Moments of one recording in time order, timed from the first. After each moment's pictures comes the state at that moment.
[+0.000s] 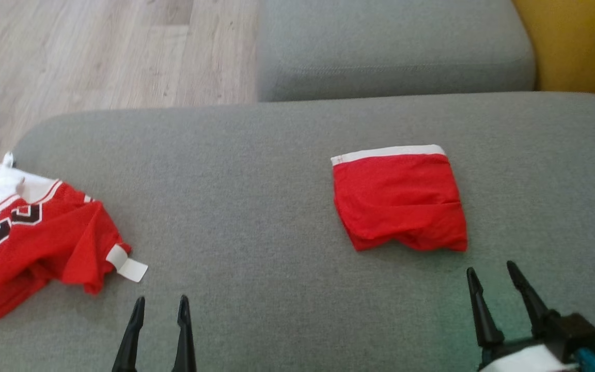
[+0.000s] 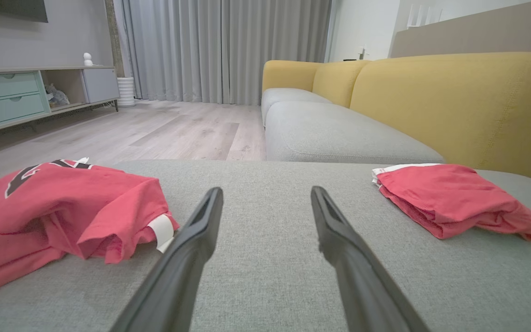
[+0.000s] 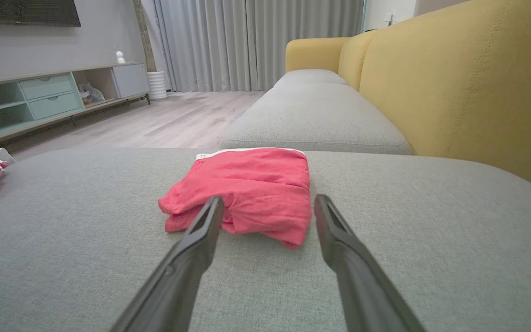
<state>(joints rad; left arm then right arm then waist) 0.28 0.06 -0.17 0.02 -0.14 0.05 -0.26 0.18 -0.11 0.07 0.17 0.09 0.12 -0.26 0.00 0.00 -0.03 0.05</state>
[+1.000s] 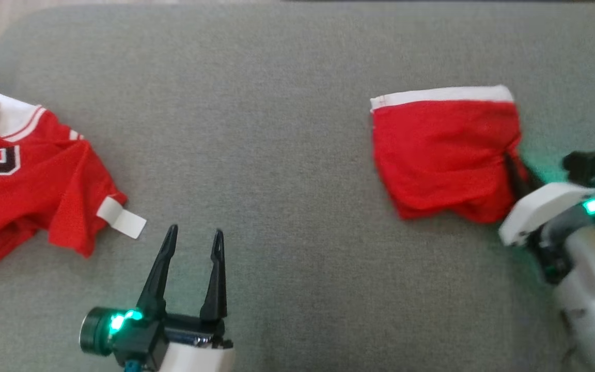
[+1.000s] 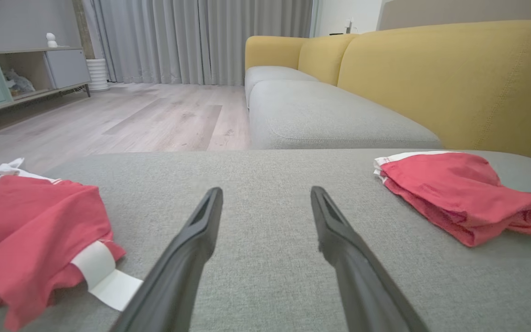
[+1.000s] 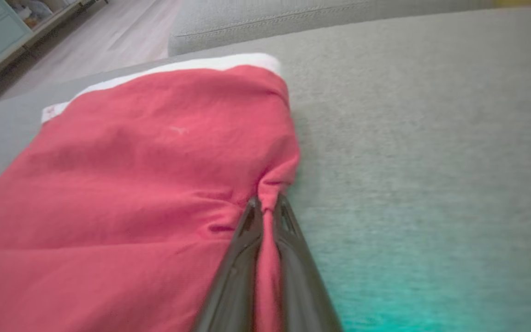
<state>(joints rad) 0.08 0.05 -0.27 0.00 -0.10 0.04 -0.26 -0.50 -0.26 0.23 0.81 0.47 0.12 -0.03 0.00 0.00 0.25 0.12</state>
